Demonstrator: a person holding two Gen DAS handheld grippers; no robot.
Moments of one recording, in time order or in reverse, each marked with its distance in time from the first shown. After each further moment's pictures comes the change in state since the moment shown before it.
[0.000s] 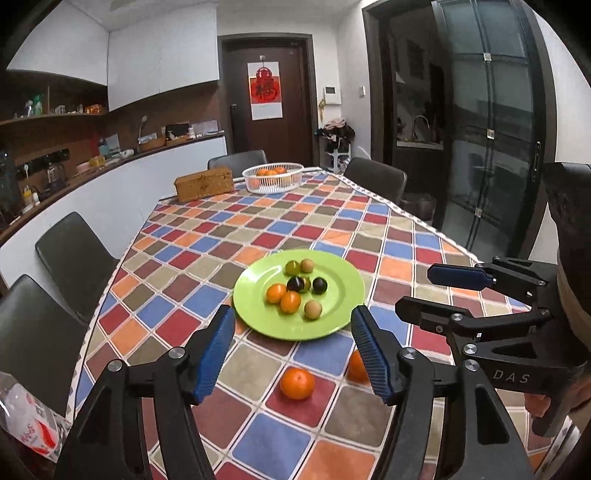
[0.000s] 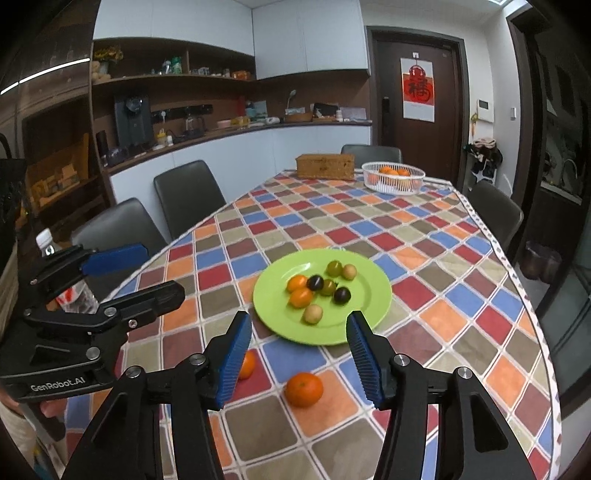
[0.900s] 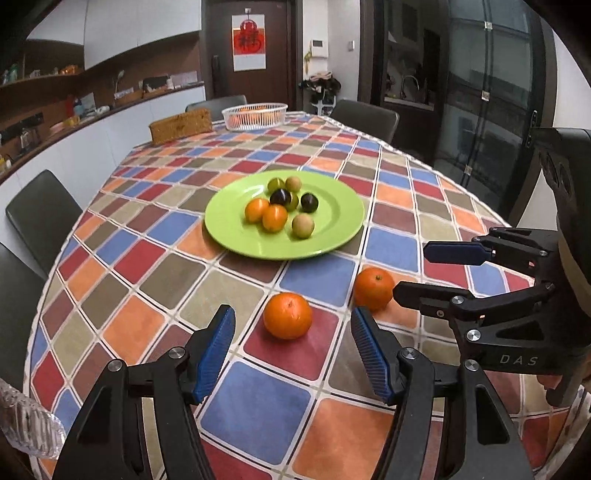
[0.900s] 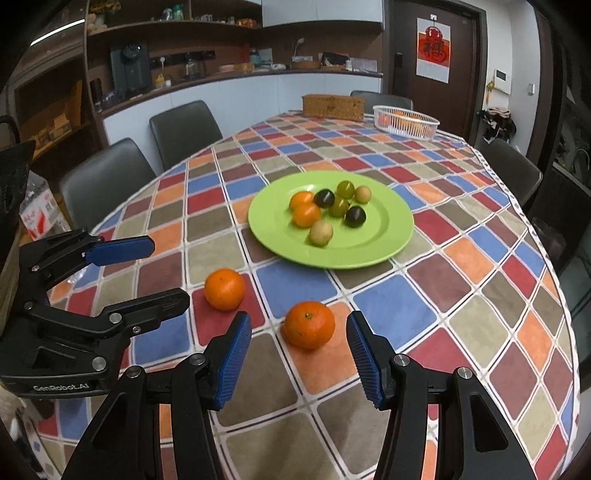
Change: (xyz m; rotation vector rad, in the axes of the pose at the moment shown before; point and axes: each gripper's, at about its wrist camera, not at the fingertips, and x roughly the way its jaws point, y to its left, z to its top) left arm 0.065 0.008 -0.067 -0.003 0.189 -0.092; right arm 0.059 0.005 -0.054 -0.042 0.202 -0.009
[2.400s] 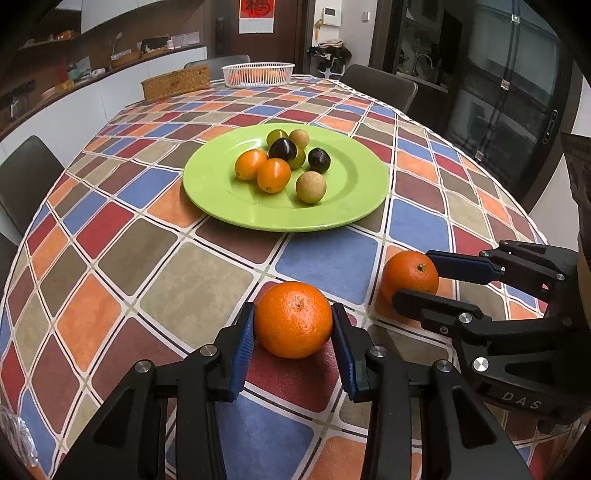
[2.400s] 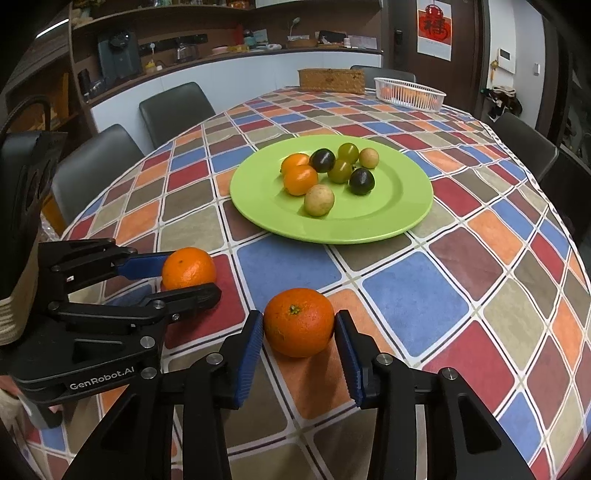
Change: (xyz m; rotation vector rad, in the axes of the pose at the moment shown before) left arm 0.063 0.006 0.002 -0.060 0.126 -0.024; right arm 0.050 -0.007 -0.006 0.028 0.065 0.022
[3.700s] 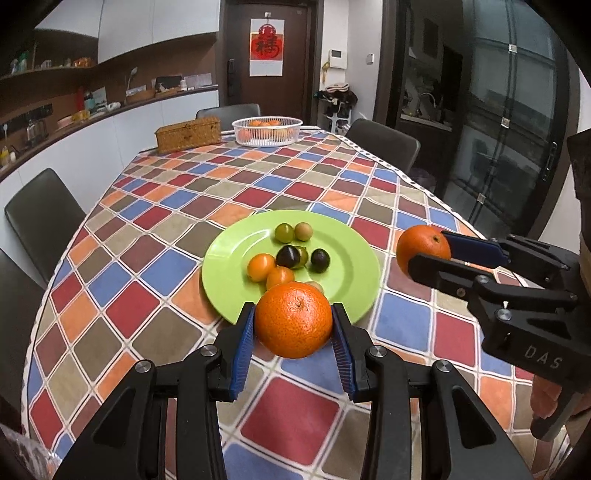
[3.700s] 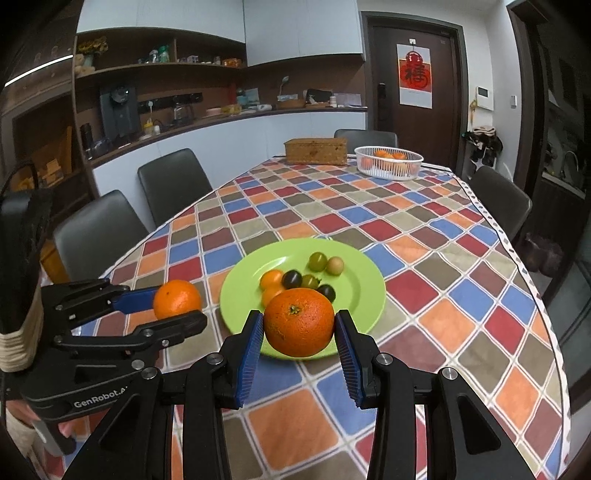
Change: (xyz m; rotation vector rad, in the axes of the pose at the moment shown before) left arm -0.042 -0.002 0.065 -0.018 -0.163 0.038; right arm -0.064 -0.030 0.064 0.026 -0.232 -0.024
